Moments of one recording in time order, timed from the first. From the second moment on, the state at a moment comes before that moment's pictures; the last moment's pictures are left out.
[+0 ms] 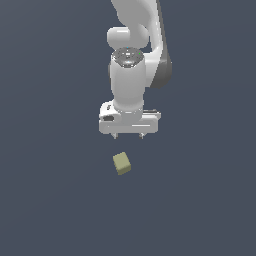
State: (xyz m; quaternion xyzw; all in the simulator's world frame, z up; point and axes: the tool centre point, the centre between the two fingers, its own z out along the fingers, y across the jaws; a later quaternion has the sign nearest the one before) arm 0.019 0.003 0.198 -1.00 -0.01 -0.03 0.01
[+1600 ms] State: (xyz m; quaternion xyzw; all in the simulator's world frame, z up) arm 0.049 -0.013 0.152 -0.99 -0.12 -0.02 0.00
